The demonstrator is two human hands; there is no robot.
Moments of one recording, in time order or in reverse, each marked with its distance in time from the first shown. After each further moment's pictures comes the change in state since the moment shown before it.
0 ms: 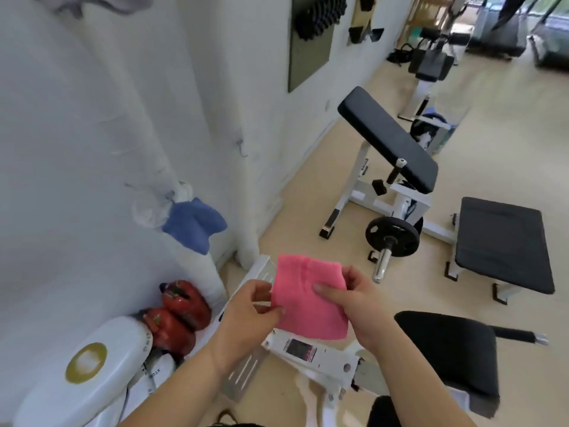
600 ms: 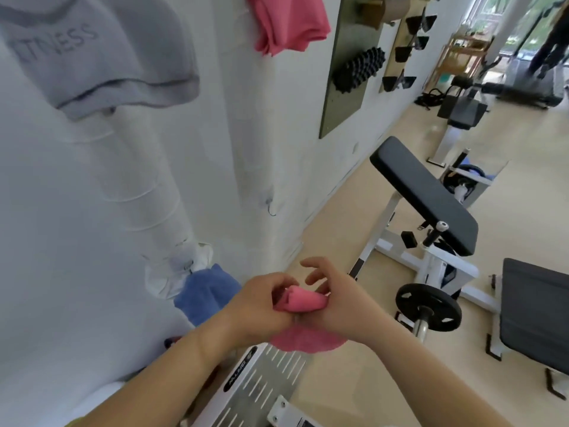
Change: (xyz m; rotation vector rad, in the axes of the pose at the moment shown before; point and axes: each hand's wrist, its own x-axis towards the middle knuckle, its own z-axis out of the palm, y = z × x) left_hand 0.159 0.117 -0.089 0.333 -0.170 0.233; right_hand 0.143 -0.138 0.088 -0.800 -0.282 -0.405
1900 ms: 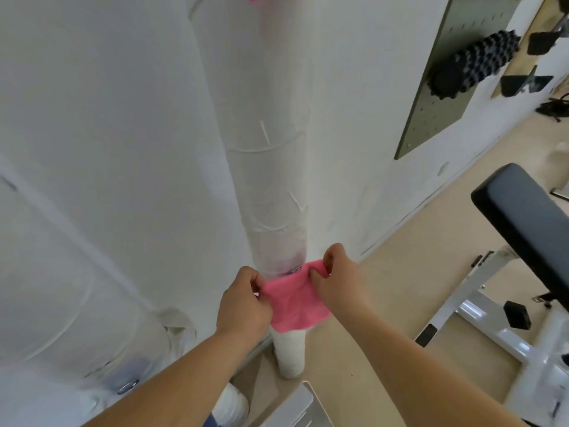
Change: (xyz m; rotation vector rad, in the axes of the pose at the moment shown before) left_hand 0.279 -0.103 -0.059 -0.005 0.736 -0.408; right_hand 0.393 0.092 0.006 -0.118 0.243 -0.011
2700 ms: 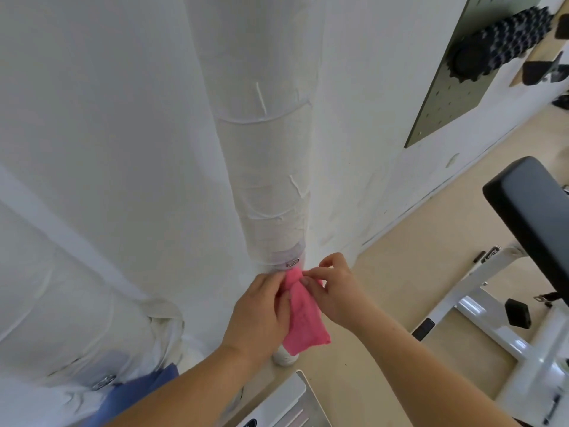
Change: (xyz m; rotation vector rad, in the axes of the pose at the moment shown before) left_hand -0.003 -0.025 0.043 0.111 -0.059 0.364; right_hand 0.003 0.034 0.016 0.011 -0.289 -0.225
